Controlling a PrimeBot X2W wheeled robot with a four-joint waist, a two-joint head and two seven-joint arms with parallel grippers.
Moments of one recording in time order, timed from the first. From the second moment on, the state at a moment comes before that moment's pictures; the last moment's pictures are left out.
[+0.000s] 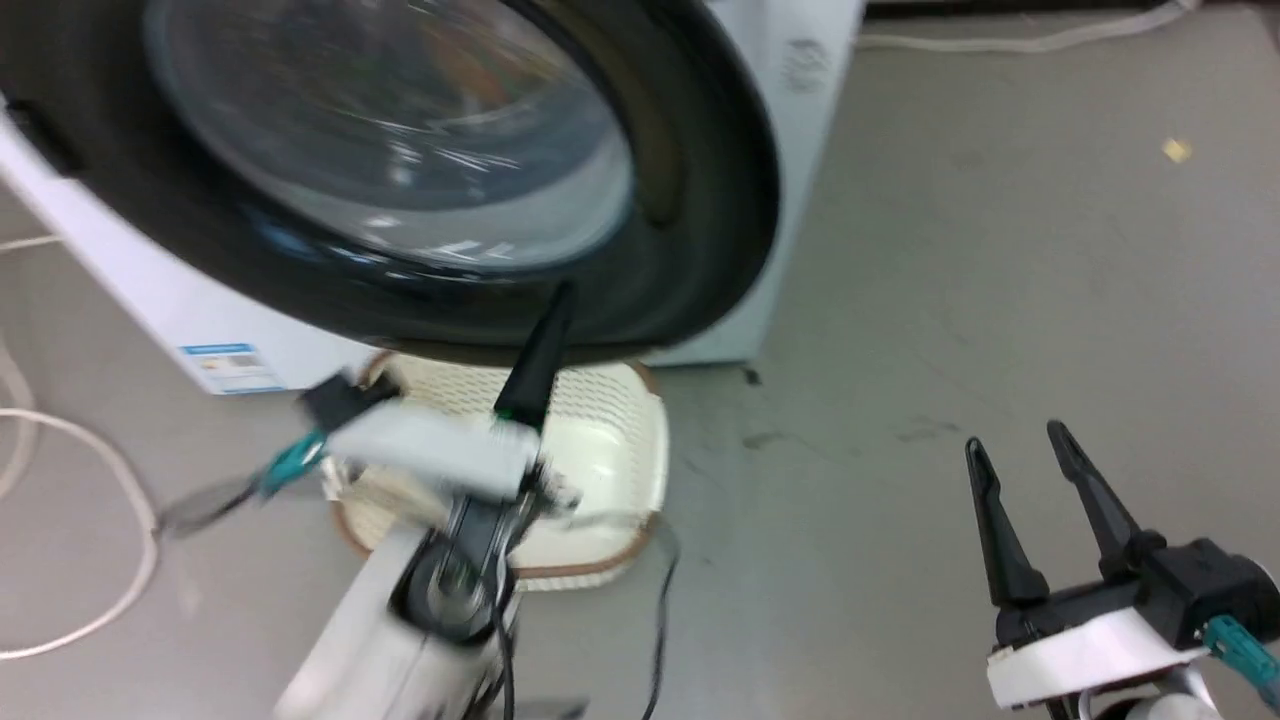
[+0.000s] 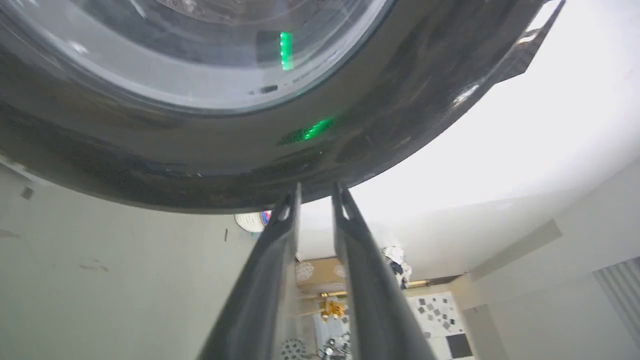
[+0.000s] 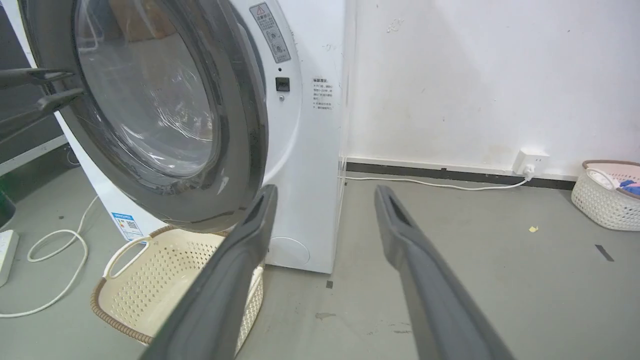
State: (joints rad) left arm -0.50 0.11 -0.41 0.31 -1.64 -0.13 -0.12; right arm -0.07 -0.06 -0.01 0.05 0.06 0.13 -0.26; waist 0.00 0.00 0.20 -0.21
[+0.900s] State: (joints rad) left arm 0.09 0.17 -0.13 -0.03 -0.21 0.00 -0.26; right arm 0.06 -0.06 0.00 0.02 0.03 0.13 -0.26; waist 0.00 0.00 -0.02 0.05
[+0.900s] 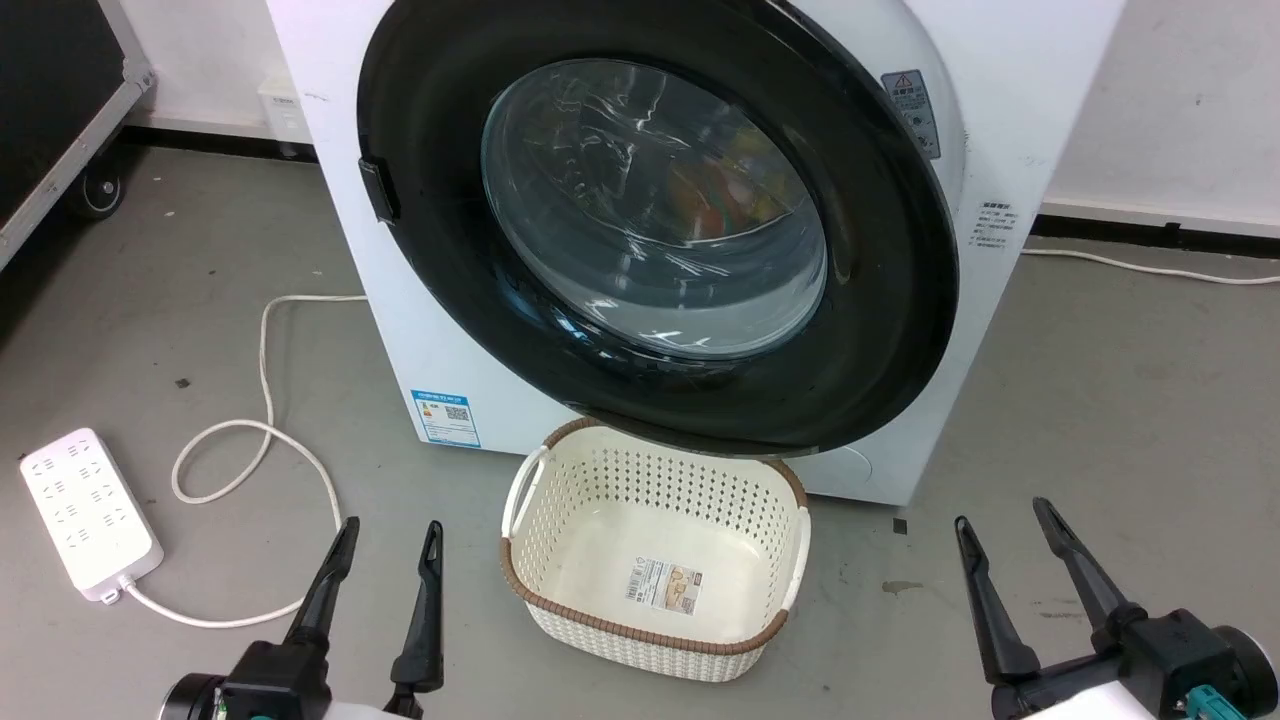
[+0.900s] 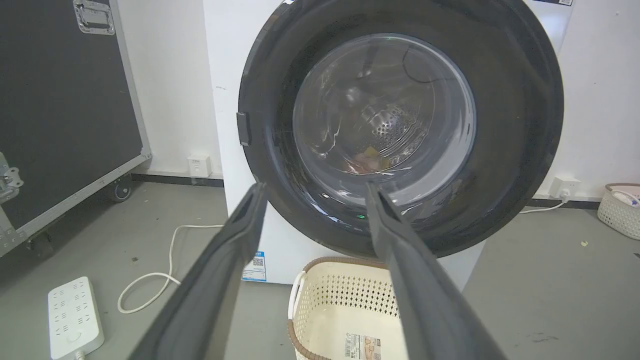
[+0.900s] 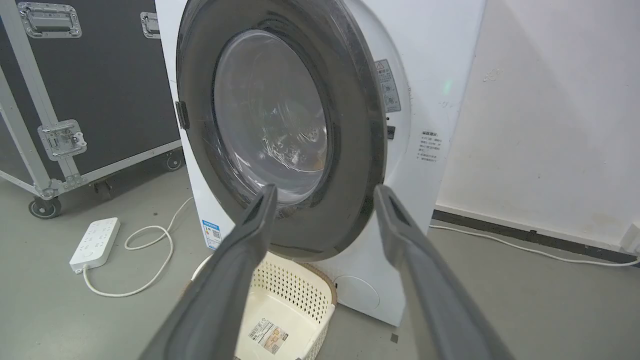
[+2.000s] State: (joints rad) left arm -0.11 0.07 -0.15 -0.05 -0.10 -0.02 -0.26; right arm -0.57 -0.46 0.22 0.22 0.24 0.13 -0.13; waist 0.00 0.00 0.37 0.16
